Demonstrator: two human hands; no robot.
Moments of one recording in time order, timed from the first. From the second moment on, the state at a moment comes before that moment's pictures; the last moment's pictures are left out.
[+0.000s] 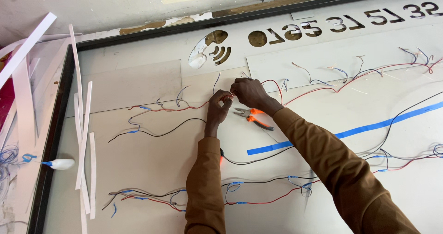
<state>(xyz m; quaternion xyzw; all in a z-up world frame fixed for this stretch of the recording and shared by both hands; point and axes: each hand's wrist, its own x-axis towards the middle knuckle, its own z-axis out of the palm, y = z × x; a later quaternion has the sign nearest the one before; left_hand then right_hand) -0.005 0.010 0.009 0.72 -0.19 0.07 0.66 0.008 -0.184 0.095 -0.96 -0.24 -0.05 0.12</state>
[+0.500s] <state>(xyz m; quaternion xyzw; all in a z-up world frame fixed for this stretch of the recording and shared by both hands) -0.008 0.010 0.015 0.74 -0.22 0.10 0.63 0.003 -0.183 0.091 -0.95 -0.20 -0.02 0.22</state>
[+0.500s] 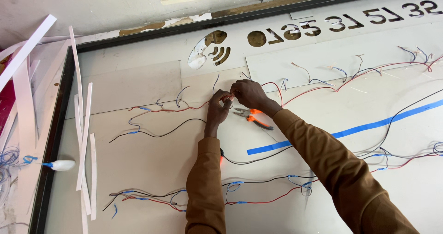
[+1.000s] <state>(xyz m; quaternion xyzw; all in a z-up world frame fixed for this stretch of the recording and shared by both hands) 0.002 0.010 -0.001 0.74 -0.22 0.10 0.63 0.010 -0.180 0.056 -0.96 -0.13 -0.06 0.23</state>
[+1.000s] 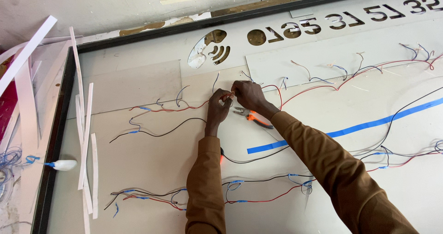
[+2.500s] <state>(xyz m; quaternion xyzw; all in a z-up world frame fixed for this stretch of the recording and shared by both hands) -0.002 0.021 0.013 0.75 -0.14 -0.02 0.65 -0.026 -0.189 0.050 -0.91 -0.29 -0.19 0.21</state>
